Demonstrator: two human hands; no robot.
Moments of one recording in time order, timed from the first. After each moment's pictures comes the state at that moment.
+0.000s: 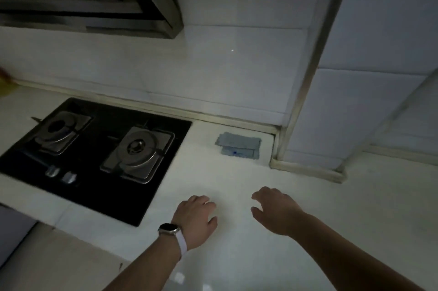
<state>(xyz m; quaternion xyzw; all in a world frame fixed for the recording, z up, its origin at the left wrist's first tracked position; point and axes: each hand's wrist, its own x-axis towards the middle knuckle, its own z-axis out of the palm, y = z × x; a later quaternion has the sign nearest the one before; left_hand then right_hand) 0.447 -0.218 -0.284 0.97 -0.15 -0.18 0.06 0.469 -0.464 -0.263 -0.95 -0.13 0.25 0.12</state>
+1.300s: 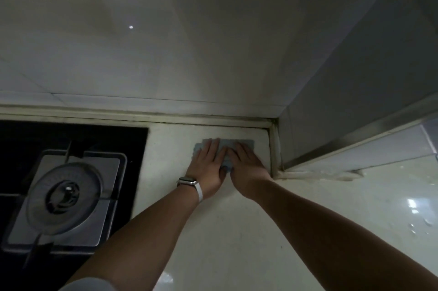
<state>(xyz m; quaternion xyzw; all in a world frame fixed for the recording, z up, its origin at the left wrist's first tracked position) 0.712 -0.258 -0.417 0.93 -0.30 -0.14 0.16 0.673 -0.407 -0.382 -0.97 0.01 0.20 0.12</state>
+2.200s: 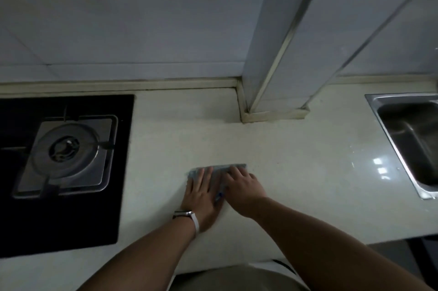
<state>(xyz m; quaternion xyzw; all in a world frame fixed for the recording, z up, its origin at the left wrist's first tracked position) 0.473 -0.211 -0.415 0.92 -0.32 -0.19 0.13 0.442 -0.371 -0.360 -0.97 0.02 0.20 0.14</state>
